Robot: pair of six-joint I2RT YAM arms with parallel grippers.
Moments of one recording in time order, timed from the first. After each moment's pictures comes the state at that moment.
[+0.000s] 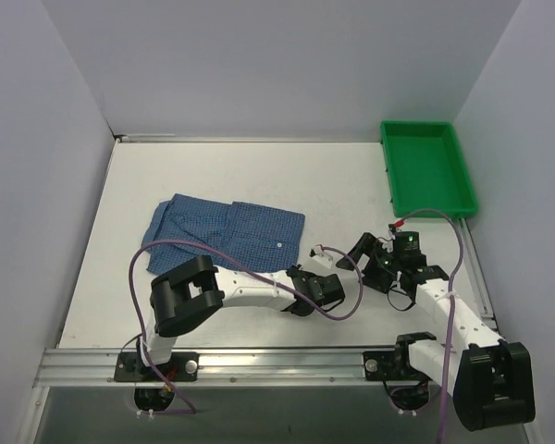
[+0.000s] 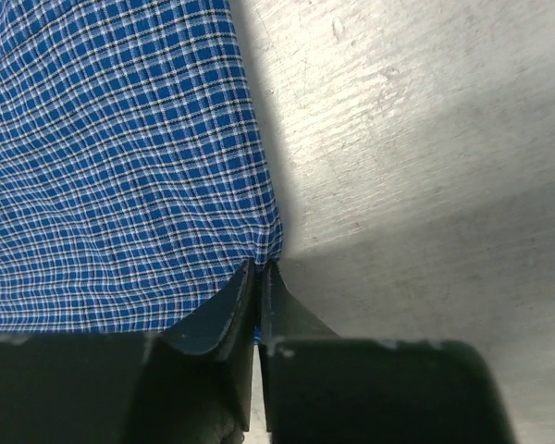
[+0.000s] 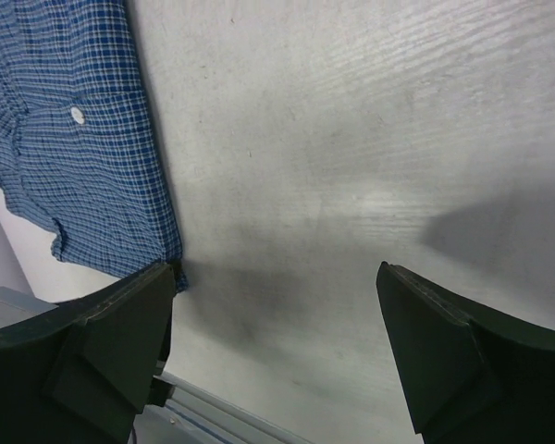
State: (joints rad) left arm -1.29 1.97 1.29 -0.65 -0.69 -0.65; right arm 0.12 1.00 0.42 -0.32 -0.36 0.67
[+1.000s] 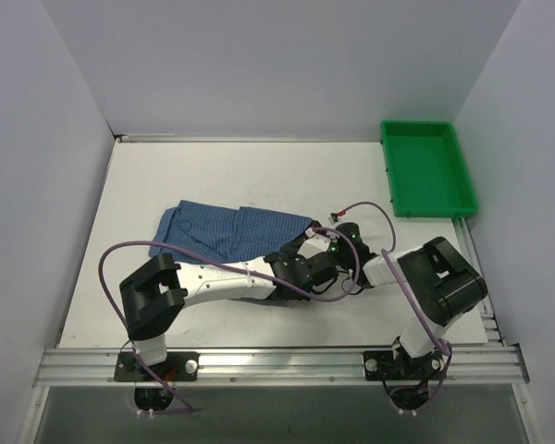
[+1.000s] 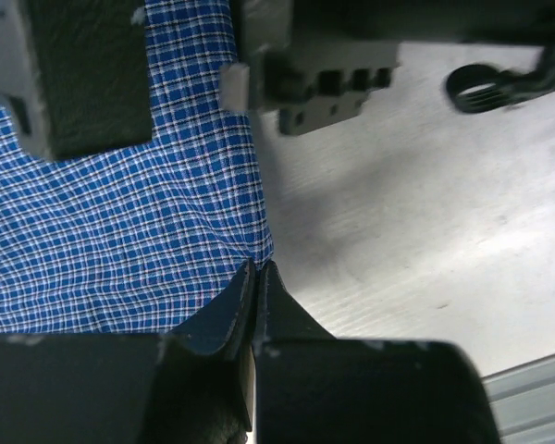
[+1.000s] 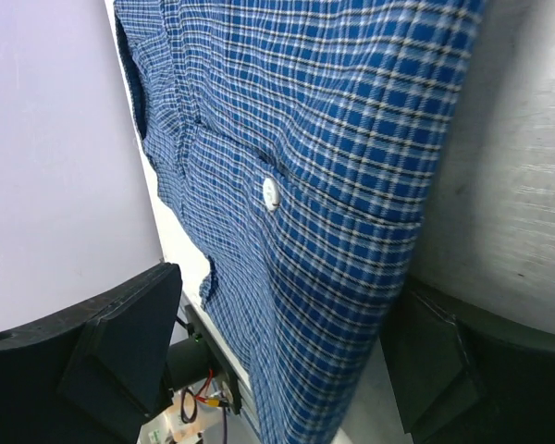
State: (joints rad) left arm -1.24 1.79 1.29 -0.62 -0.46 -0.70; right arm 0.49 1.66 0.46 0.65 -0.43 1.10
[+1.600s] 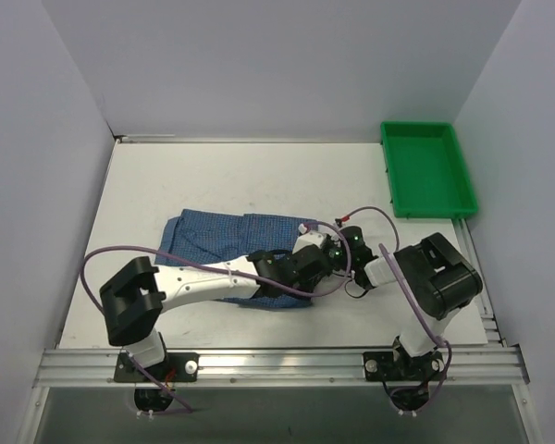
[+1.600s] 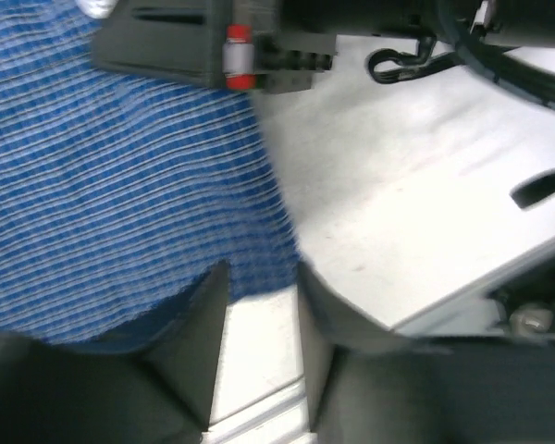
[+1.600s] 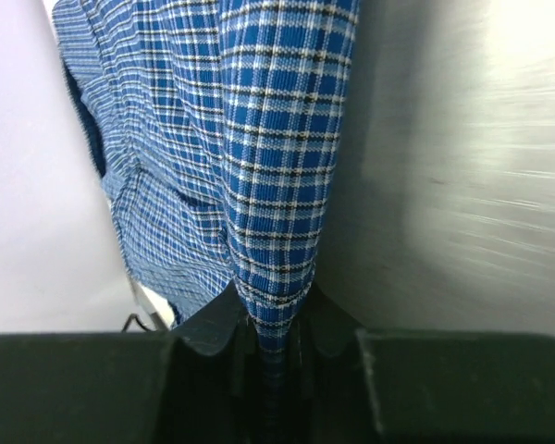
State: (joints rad) left arm -1.20 1.70 1.22 -0.50 -0.30 -0.75; right arm 0.46 1.73 0.44 0.66 -0.43 1.07
